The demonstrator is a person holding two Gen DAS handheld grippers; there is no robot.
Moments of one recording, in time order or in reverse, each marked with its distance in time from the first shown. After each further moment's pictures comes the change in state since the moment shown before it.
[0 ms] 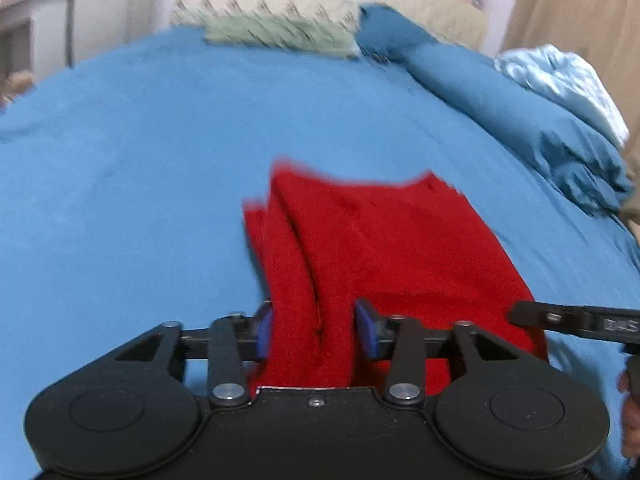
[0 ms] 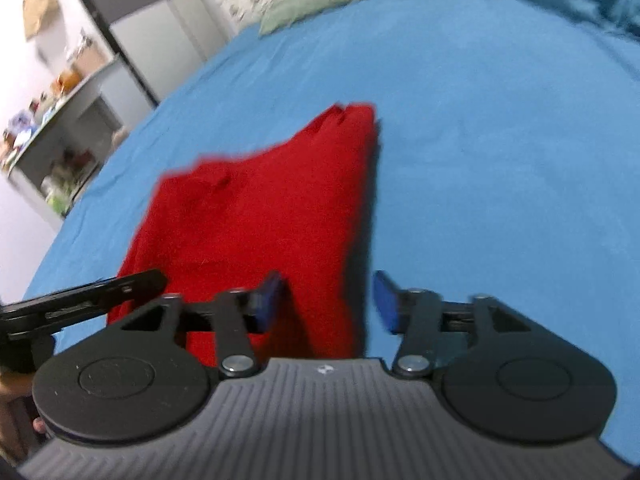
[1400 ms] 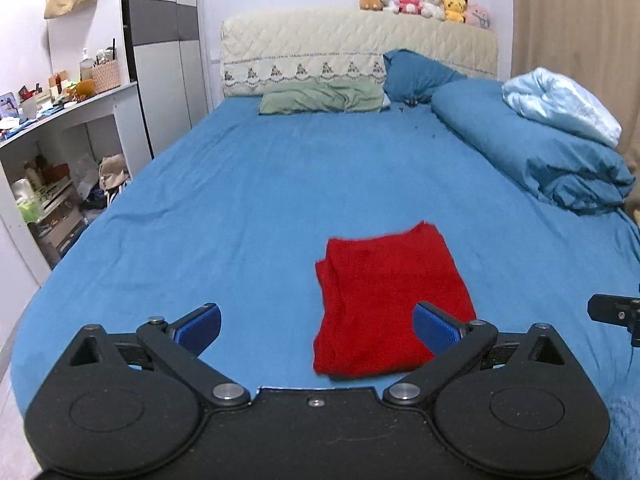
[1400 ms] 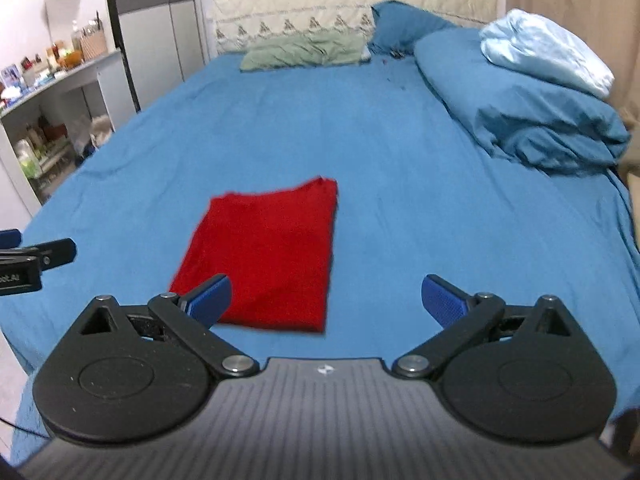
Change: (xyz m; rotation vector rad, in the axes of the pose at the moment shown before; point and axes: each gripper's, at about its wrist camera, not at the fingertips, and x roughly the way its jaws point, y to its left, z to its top) left arm -0.230 -0.051 0.005 0.108 -0.060 0.201; right arm -0.240 0.123 -0.015 -0.199 -0.068 -0.288
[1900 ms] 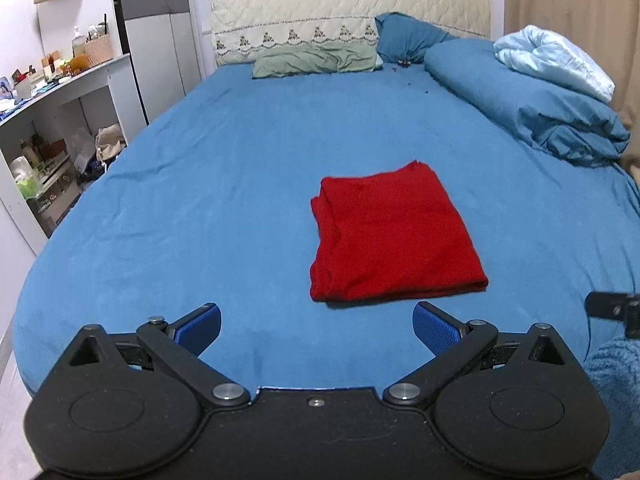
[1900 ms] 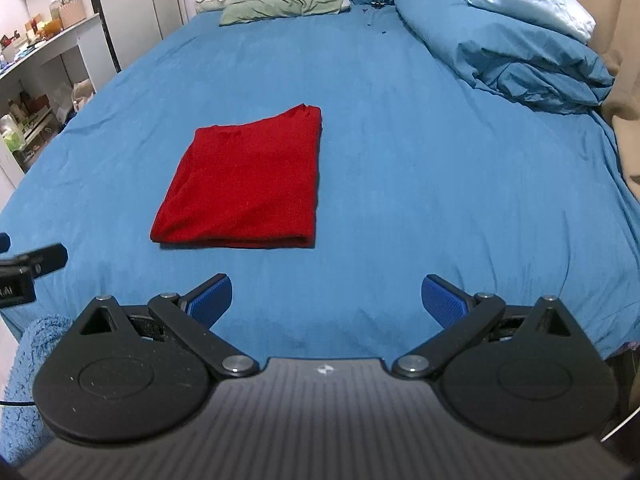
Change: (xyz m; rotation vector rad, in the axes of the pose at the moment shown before) left arm -0.008 -0.010 -0.050 0.032 0.078 0.002; right arm -0.001 -0.003 -0.063 0.042 0.126 -0.034
